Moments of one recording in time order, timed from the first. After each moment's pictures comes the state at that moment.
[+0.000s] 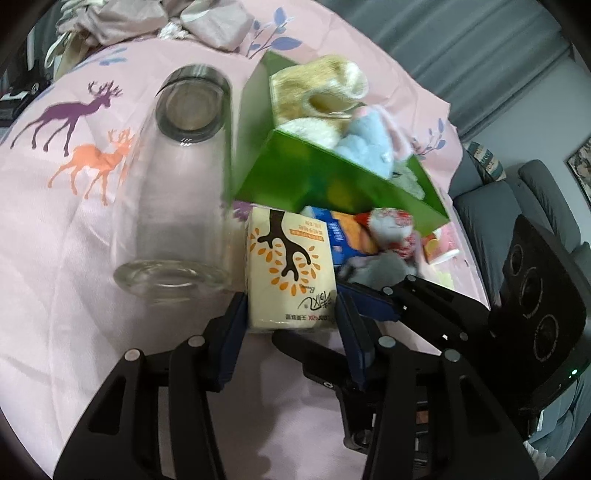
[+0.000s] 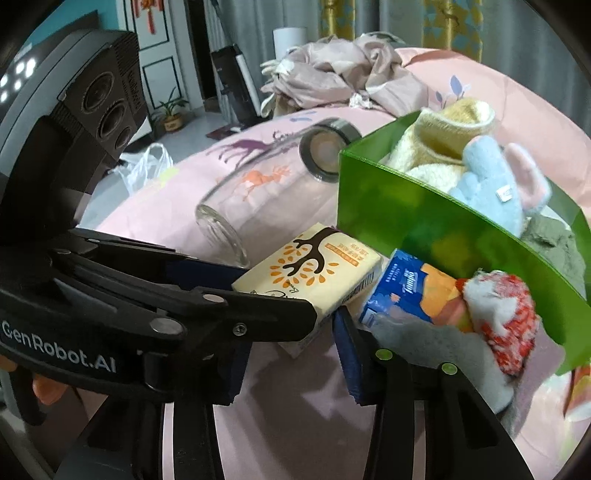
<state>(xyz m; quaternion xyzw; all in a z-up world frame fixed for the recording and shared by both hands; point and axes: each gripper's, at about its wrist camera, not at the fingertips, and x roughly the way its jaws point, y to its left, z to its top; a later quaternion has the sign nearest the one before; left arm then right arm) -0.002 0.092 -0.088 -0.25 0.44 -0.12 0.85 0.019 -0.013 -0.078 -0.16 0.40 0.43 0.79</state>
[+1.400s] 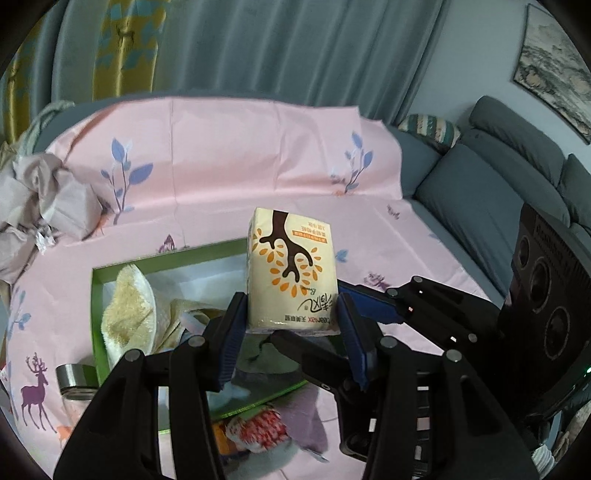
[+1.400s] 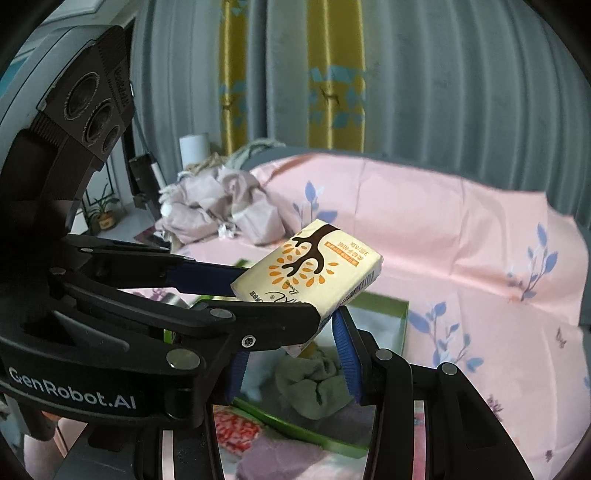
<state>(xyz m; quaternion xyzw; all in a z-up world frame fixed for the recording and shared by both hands) 0.141 -0.033 0.047 -0.07 0.37 -0.19 0.91 0.128 -0.130 0.055 -0.08 0.29 0.31 0.90</state>
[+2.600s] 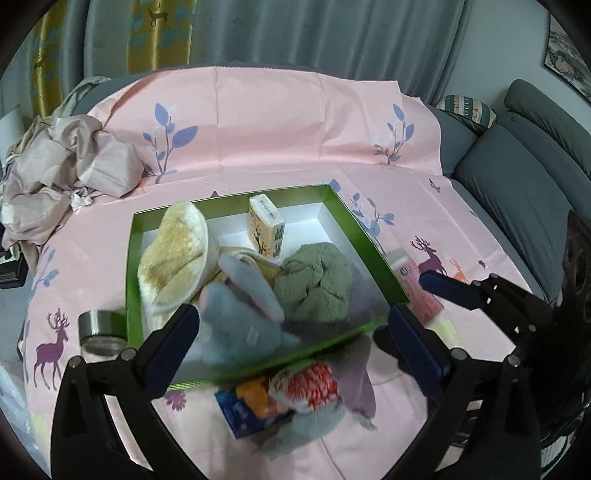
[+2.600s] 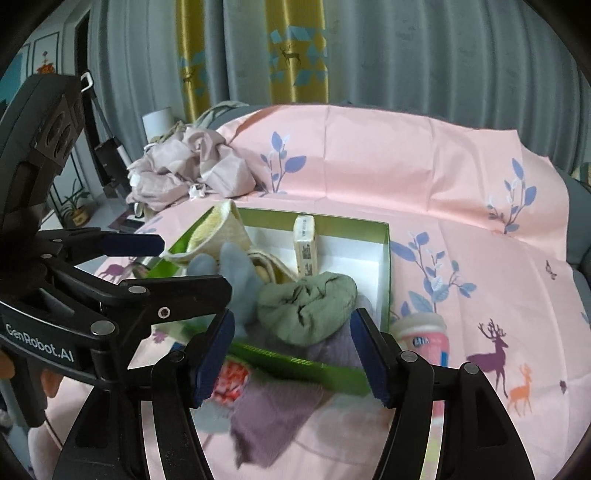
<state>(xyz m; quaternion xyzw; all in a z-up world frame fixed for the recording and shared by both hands) 0.106 -0.013 0.019 -0.04 0.40 -0.12 0.91 0.101 -0.146 0.021 -0.06 0.35 0.25 0.90</state>
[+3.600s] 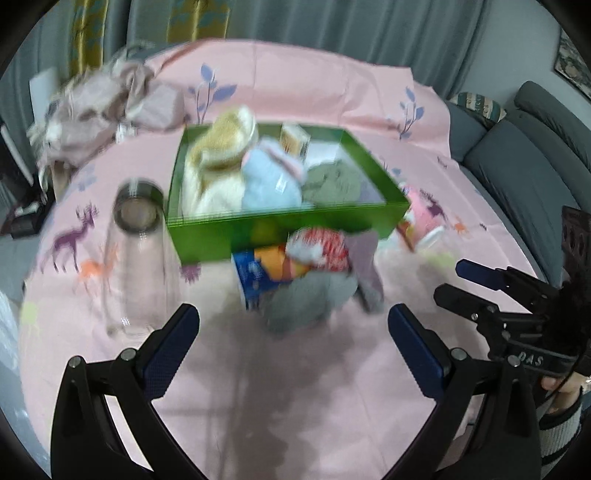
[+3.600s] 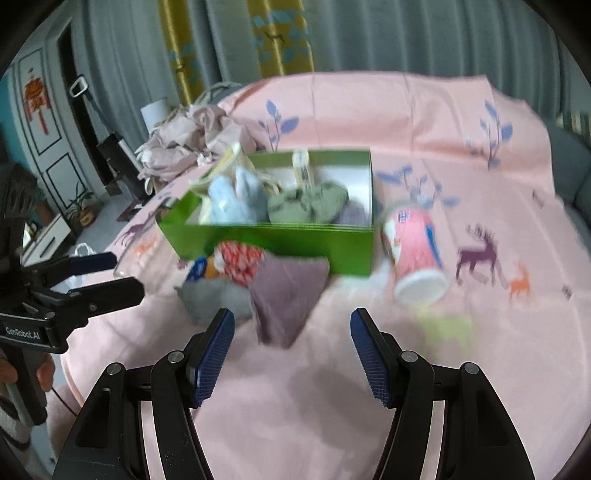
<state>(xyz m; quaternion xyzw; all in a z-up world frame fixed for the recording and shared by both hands) -0.003 0.004 -0.030 -0.08 0.43 -0.08 0.89 0.026 -0.191 -0.019 -0.01 0.41 0.24 0.88</state>
